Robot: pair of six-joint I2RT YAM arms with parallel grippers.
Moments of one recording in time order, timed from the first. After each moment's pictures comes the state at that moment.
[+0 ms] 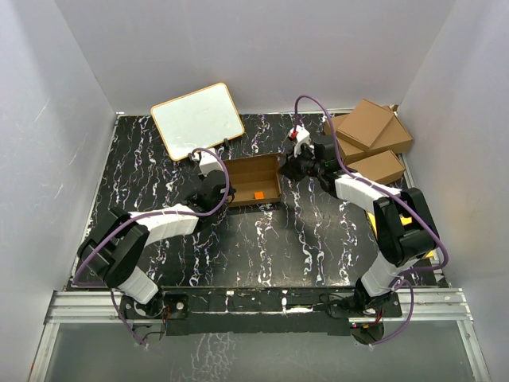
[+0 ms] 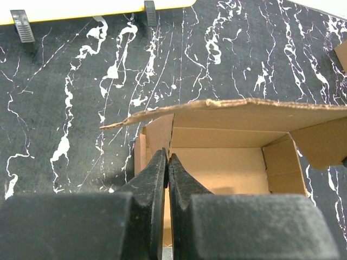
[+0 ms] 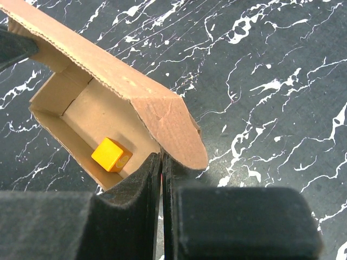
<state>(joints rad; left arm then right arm) -0.68 1.56 0.73 0.41 -0.56 -0.54 0.32 1.66 0.98 0.21 -0.52 -0.08</state>
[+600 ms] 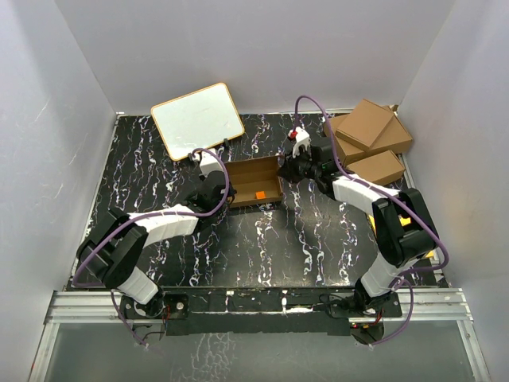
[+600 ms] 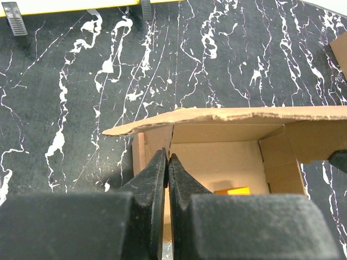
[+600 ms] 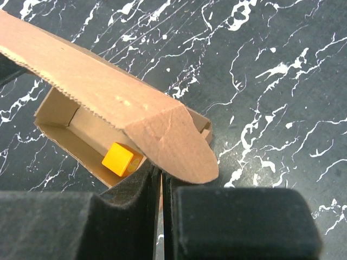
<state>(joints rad) -0.69 1.55 0.73 0.39 -0.55 -0.56 0.34 1.66 0.97 0.21 -0.46 0.03</state>
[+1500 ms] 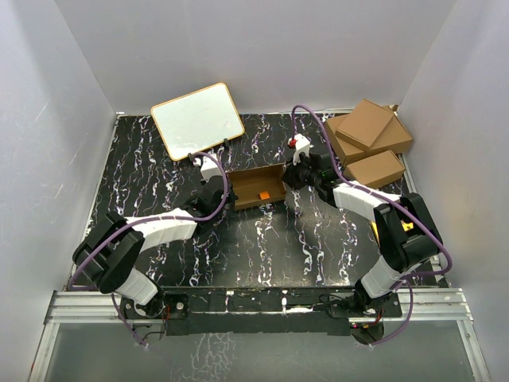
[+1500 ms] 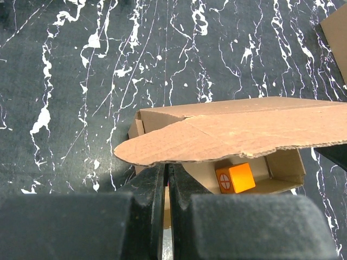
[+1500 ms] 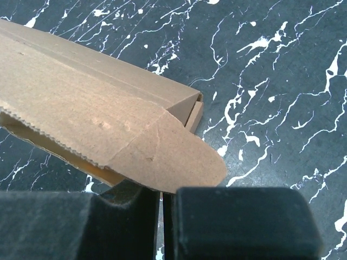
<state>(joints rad) -0.72 1.51 0.70 0.36 -0.52 -0.61 0.36 1.62 0.88 0.21 -0.33 -0.03</state>
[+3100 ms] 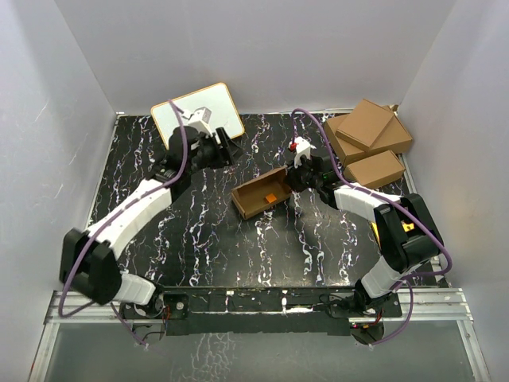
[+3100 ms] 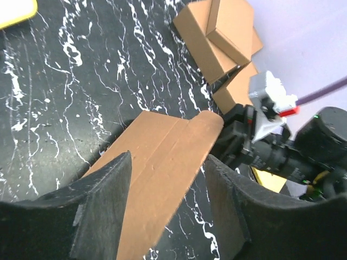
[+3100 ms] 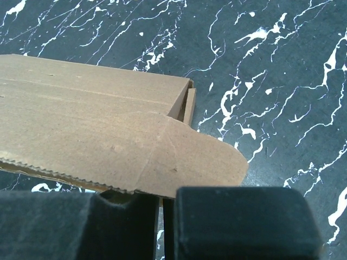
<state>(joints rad) -0.48 1.34 1.06 -0.03 0.17 -0.59 0.36 1.61 0.85 0.23 -0.33 -0.08</state>
